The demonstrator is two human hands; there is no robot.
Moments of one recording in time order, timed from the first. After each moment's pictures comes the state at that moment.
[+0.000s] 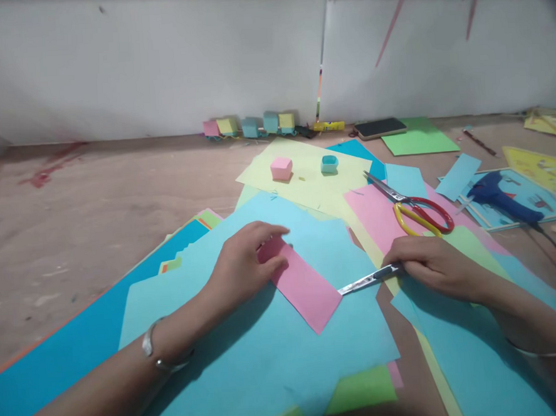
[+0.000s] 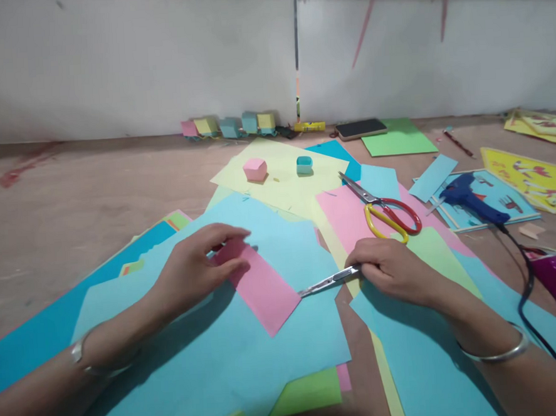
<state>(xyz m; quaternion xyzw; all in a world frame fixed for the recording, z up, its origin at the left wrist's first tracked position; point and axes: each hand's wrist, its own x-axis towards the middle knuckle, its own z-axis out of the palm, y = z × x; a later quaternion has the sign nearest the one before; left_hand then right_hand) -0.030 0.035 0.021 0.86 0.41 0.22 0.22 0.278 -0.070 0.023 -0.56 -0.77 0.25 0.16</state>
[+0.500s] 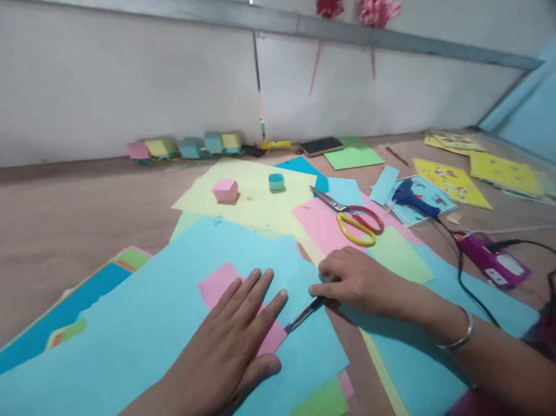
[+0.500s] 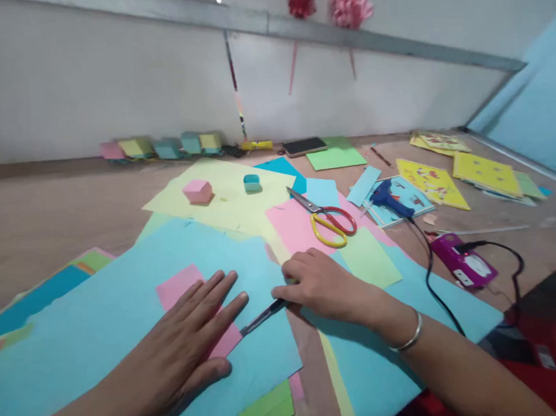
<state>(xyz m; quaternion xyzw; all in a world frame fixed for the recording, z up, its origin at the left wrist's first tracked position) -0.027 -0.013 -0.026 0.98 0.14 0.14 0.03 0.256 -0.082 0.018 -0.47 -0.88 0.02 0.07</state>
